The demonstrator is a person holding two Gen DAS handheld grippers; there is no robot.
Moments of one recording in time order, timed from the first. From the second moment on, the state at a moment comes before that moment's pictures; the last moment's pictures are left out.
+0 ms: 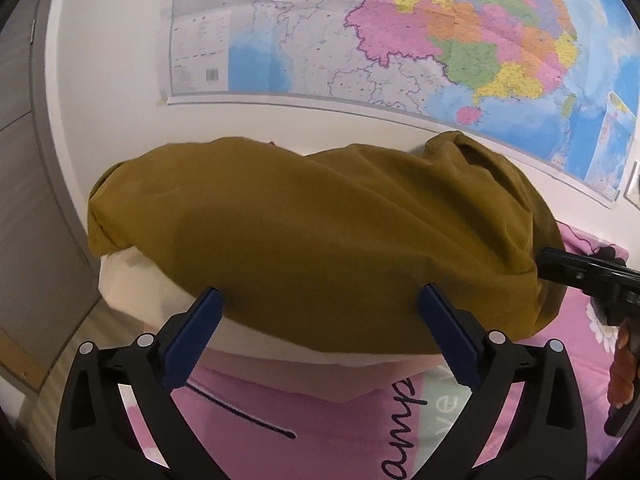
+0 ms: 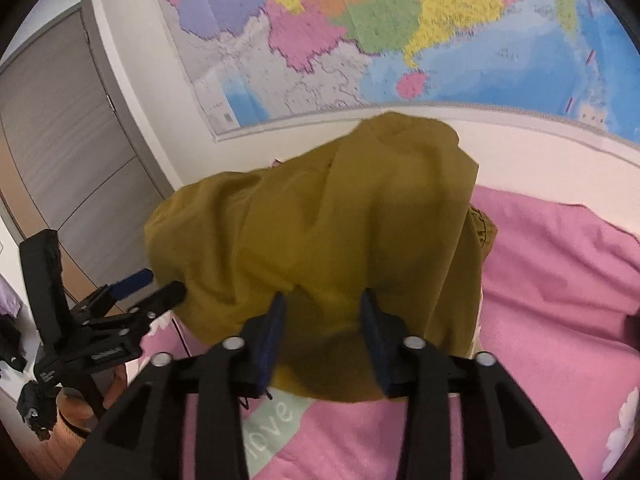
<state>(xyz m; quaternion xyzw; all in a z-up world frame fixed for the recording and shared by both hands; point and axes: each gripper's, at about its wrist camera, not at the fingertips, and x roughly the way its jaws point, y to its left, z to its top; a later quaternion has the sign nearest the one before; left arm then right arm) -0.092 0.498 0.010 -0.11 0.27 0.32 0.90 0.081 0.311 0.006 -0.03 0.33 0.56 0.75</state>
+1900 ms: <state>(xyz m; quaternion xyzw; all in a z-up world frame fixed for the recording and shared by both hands) -0.162 0.382 0.004 -0.12 0.27 0.40 0.87 -0.037 0.213 -0.017 -0.07 0.24 0.55 0.80</state>
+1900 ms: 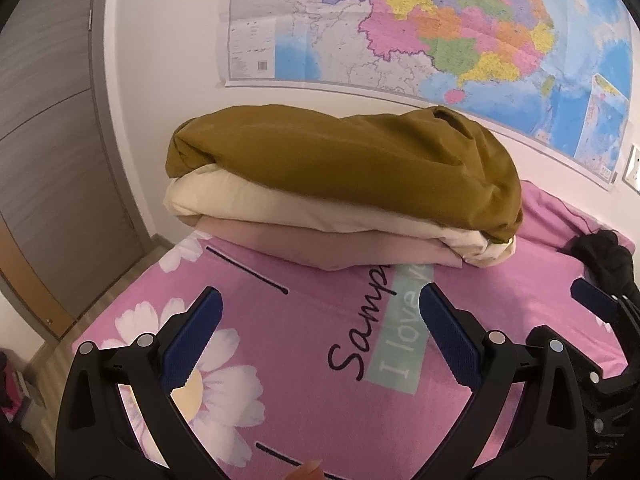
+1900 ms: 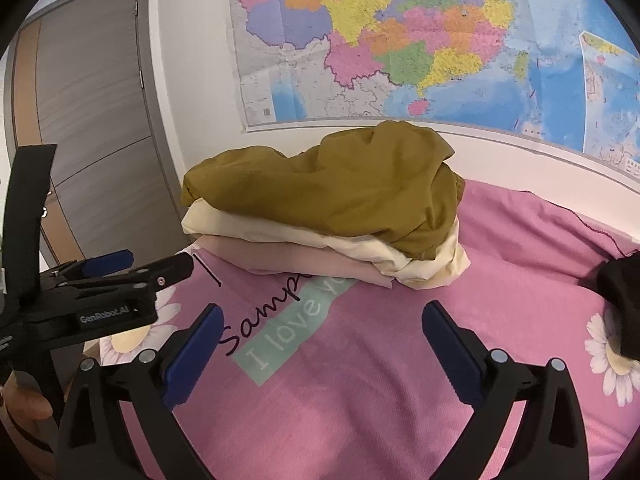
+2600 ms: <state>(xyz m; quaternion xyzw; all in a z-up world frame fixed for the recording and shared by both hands) -0.167 0.364 0.003 -0.12 0.27 0.40 0.87 -0.050 0.193 -0.012 -0.06 0.23 0.56 0.79</state>
